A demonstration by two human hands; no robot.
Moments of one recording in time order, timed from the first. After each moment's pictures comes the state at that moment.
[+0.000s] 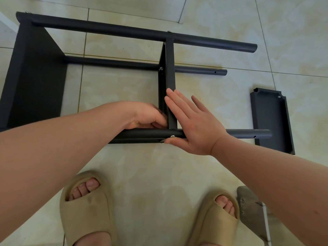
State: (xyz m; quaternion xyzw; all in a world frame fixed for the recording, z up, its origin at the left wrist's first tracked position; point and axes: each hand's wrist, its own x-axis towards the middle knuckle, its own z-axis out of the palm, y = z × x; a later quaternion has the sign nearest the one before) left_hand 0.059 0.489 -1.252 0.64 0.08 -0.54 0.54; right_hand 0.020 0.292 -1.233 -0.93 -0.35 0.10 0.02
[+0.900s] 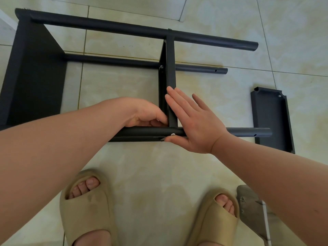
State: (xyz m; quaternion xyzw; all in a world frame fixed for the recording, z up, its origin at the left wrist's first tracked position) left_hand 0.063 0.487 -1.246 0.64 0.10 -0.59 0.49; right_hand 0.020 0.292 -1.233 -0.93 -0.35 0.09 0.02
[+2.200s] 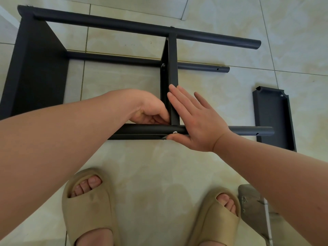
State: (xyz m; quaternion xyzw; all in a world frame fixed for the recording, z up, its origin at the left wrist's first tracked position) left_hand 0.076 0.485 -1.247 0.64 0.10 -0.59 0.48; right_hand 0.023 0.294 -1.231 -0.93 -0.35 0.09 0.02
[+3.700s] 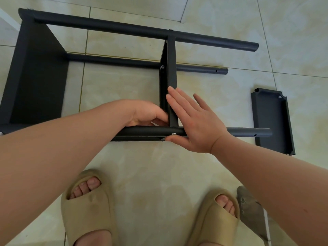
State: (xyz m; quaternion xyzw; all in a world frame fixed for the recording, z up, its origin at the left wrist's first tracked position) left_hand 0.063 0.493 -1.261 0.60 0.06 -0.56 0.56; right_hand 0.022 0.294 -1.231 -0.93 -0.34 0.09 0.01
